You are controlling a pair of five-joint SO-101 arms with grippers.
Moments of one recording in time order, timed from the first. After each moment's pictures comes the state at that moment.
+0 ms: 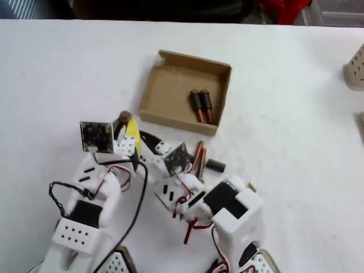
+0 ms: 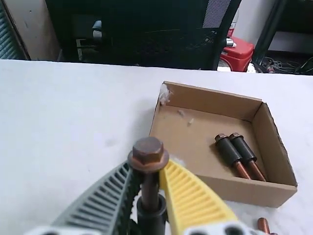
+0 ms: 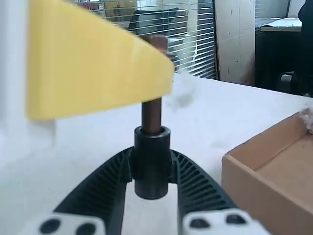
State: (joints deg) left arm 9.7 -74.7 87.9 11.7 13.0; right arm -44.6 19.3 68.1 -77.7 -3.1
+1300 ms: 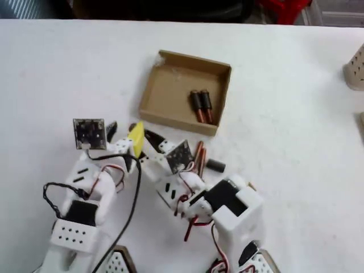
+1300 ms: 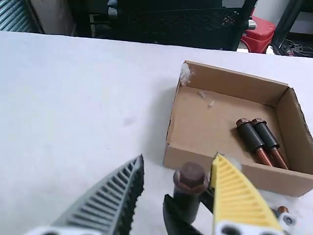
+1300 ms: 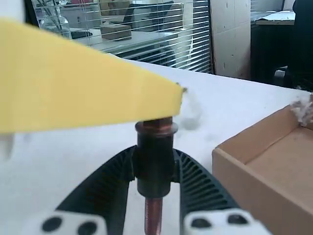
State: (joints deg) left arm 4.9 -75.0 87.9 16.7 13.1; right arm -43.4 19.3 68.1 -77.7 -3.1
